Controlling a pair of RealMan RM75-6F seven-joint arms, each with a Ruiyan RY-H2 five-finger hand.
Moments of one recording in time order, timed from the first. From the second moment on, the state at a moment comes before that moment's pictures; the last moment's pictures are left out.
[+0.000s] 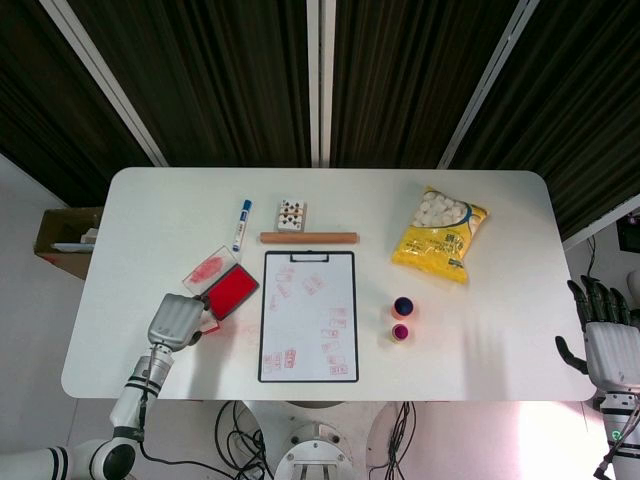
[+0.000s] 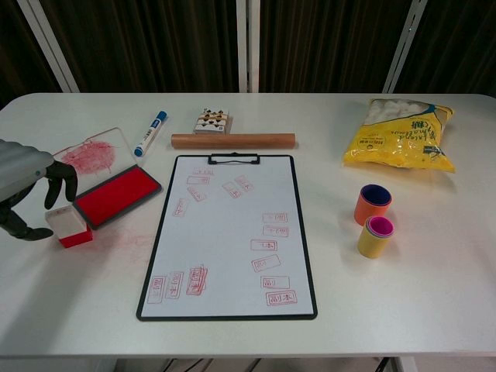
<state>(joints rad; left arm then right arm) -0.41 -1.53 -0.05 -1.61 1.16 1.16 0.74 0.05 -1.16 0.07 -1.55 -1.44 1.47 -0.09</state>
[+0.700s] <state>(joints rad) -0.44 -1.55 -0.05 -1.59 1.14 1.15 0.69 0.05 -1.16 0.07 -1.55 -1.44 1.46 -0.09</state>
